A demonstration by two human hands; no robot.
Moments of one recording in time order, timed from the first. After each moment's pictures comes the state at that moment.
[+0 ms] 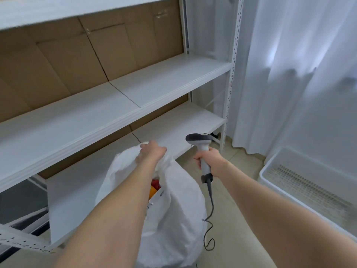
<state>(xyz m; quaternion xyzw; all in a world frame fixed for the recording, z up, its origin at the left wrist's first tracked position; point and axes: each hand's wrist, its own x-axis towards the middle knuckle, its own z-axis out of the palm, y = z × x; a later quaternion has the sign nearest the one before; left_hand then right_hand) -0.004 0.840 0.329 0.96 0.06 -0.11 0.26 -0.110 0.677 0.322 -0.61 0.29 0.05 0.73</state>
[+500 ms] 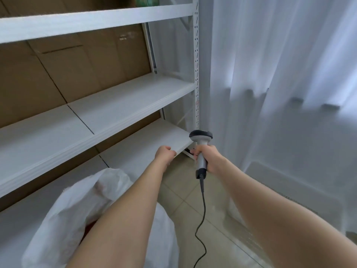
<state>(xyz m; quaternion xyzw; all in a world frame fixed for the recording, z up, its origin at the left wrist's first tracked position) 0.002 0.628 0.335 0.87 -0.01 -0.20 0.45 -0.092 0.503 0.355 -0.54 0.34 -0.03 0.77</state>
